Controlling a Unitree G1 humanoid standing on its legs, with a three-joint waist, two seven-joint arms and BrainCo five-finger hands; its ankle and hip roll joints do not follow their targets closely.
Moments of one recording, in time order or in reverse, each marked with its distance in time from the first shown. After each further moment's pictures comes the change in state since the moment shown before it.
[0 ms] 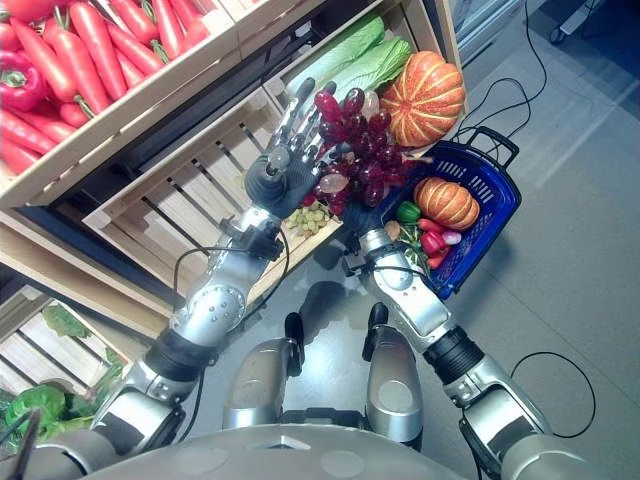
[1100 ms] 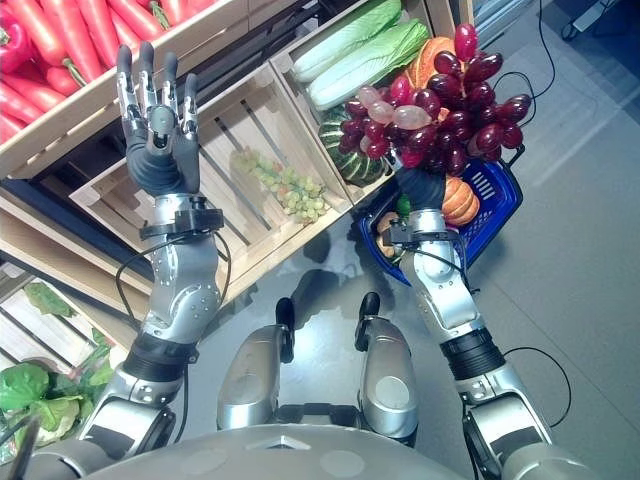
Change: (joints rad) left arm 0.049 0.036 0.198 -0.001 0.400 -0.341 0.369; right arm 0.061 -0.005 -0.277 -0.049 -0.026 -0.193 -0.093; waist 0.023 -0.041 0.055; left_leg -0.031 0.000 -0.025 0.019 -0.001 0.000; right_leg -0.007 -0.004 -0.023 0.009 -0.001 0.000
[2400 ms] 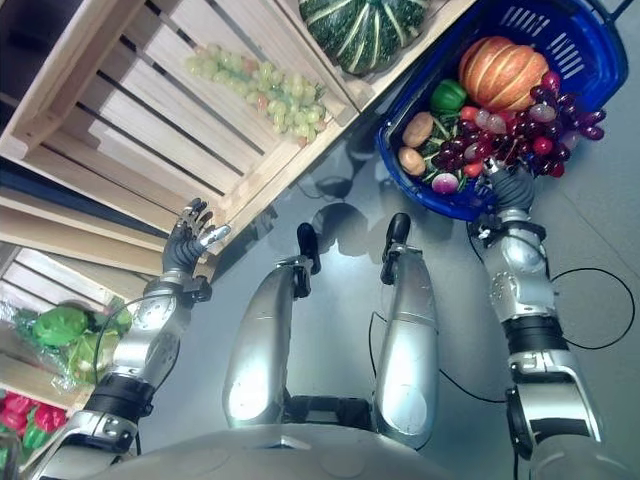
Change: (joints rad) left arm 0.249 0.183 0.088 0.428 0.139 0.284 -0.160; right arm -0.145 -0.249 -0.272 0.502 0.271 0.230 0.192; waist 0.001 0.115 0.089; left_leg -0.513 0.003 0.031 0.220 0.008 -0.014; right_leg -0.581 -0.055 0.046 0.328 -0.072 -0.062
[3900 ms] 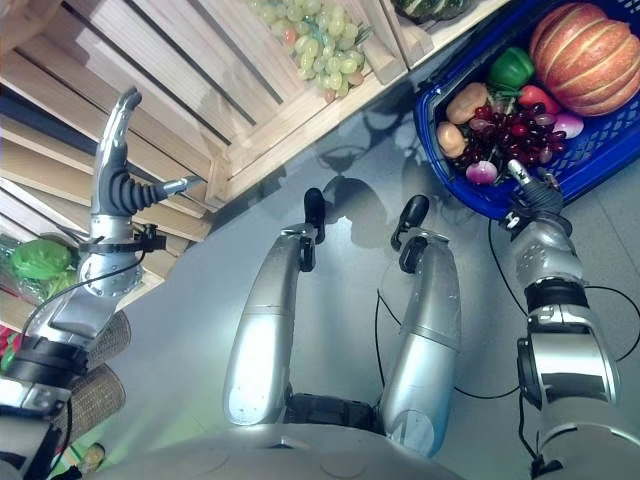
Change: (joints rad) left arm -0.183 0.359 -0.032 -0.183 0.976 -0.079 0.562; right arm -0.090 -0.040 0.073 0.268 -0.147 0.147 -0.324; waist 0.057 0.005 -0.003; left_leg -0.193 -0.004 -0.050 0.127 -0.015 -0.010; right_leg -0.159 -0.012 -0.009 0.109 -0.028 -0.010
